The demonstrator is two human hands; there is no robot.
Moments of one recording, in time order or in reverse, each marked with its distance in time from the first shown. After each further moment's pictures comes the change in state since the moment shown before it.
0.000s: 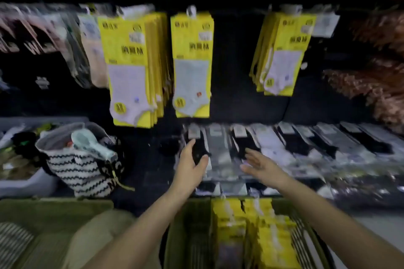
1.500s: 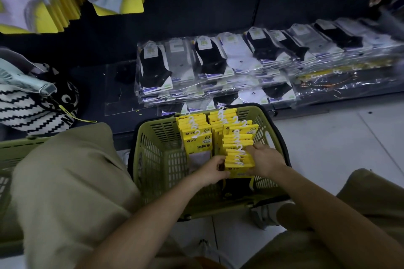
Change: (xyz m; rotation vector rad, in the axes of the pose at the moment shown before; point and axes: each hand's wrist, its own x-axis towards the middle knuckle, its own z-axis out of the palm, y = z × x) left_hand -0.134 -0.123 0.176 0.122 -0.833 -0.475; right_hand -0.115 0.218 0.015 -1.050 -0.101 0.231
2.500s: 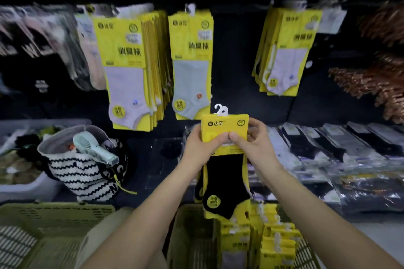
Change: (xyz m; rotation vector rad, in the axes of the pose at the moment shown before) left_hand -0.094 0.162 -0.225 -0.433 0.765 0.663; right_hand 0.056 -0.158 -0.259 1.520 0.574 -0.361
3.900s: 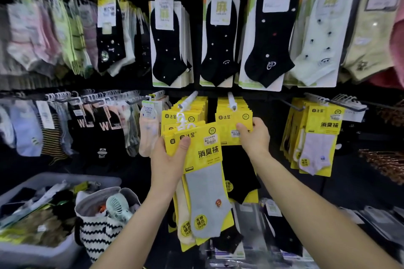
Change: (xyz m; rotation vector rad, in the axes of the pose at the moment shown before) left_hand 0.015 0.148 -0.129 0.062 0.417 0.514; right_hand 0.120 -0.148 0.117 -0.370 0.257 -0.275
